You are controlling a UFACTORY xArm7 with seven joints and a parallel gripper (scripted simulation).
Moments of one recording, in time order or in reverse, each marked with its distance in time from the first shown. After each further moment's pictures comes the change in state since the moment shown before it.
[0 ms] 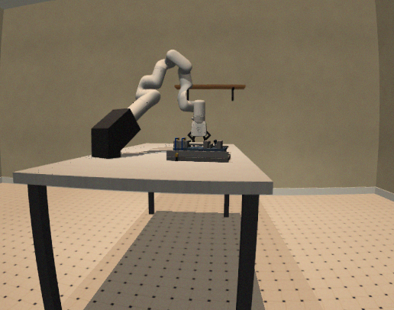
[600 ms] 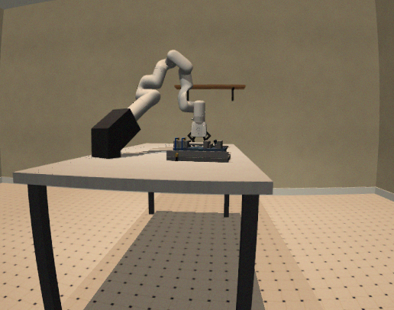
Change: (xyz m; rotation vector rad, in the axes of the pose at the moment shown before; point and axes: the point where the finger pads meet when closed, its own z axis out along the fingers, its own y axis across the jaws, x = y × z) arm 0.000 0.000 0.004 0.000 0.000 0.000
